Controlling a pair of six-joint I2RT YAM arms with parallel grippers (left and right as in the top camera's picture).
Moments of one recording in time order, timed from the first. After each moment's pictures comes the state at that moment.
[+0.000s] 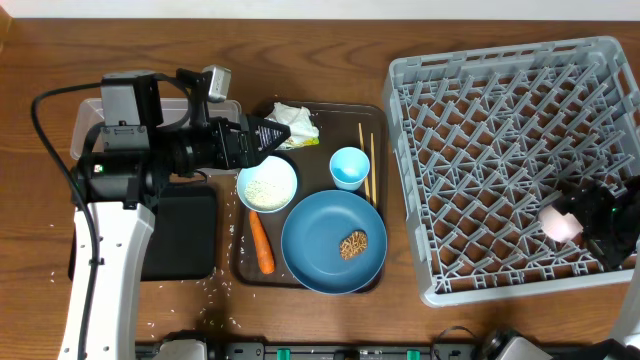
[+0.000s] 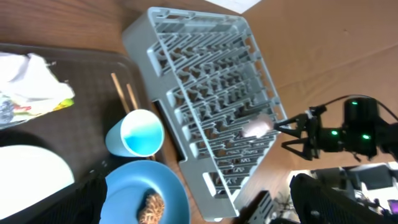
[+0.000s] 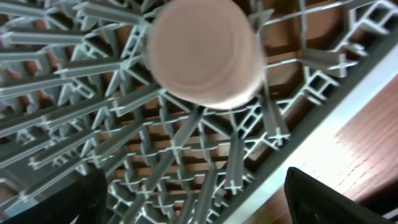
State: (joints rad) left arm 0.01 1.29 1.28 -0.82 0.92 -0.22; right arm -0.63 1.33 1.11 -1.14 -0.19 0.32
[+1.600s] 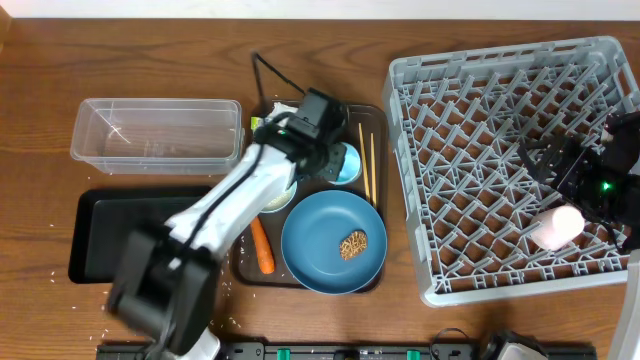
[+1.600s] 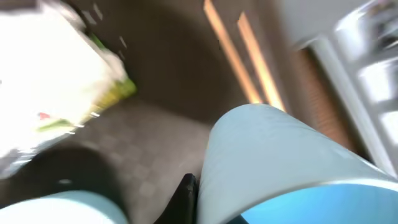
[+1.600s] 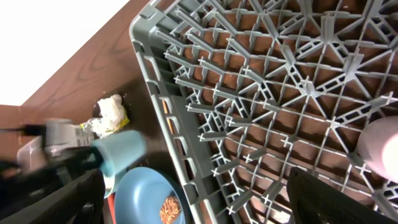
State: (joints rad) left arm -0.51 1.73 1.27 -0.61 0.09 -0.17; right arm -0.41 1.17 1.31 -1.14 -0.52 0.24
